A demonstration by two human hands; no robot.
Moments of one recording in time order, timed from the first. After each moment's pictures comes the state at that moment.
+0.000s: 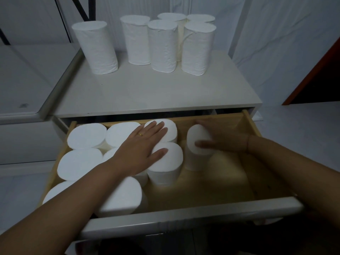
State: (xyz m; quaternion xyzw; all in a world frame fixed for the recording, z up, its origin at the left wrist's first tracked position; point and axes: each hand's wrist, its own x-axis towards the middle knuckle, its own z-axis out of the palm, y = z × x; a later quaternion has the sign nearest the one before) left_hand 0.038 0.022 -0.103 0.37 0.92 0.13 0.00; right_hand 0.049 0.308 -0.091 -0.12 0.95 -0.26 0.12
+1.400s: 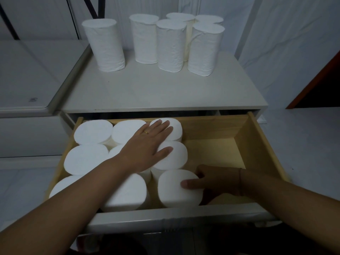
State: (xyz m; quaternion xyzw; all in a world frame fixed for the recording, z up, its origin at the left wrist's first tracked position) left_hand 0.036 0.020 -0.107 0.37 0.92 0.12 0.00; right_hand 0.117 0.245 -0.097 0.06 0.73 -0.49 0.48
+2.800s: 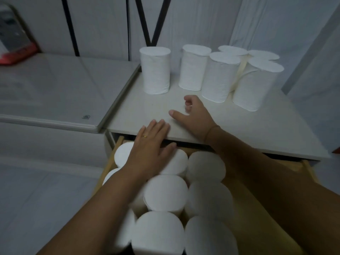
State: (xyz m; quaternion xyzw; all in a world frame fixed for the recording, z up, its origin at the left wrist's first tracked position) left_hand -0.006 -0.043 -0.075 0.16 0.96 0.23 -0.09; right_hand -0.083 0.112 -0.035 -0.08 0.88 -0.46 -0.04
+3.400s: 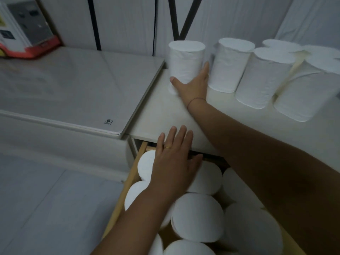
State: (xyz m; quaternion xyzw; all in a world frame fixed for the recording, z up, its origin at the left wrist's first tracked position) left_hand -0.019 -0.047 -0.088 0.11 0.96 0.20 -0.13; right_hand -0.209 0.008 -0.038 0.02 0.81 -0.56 -0.17
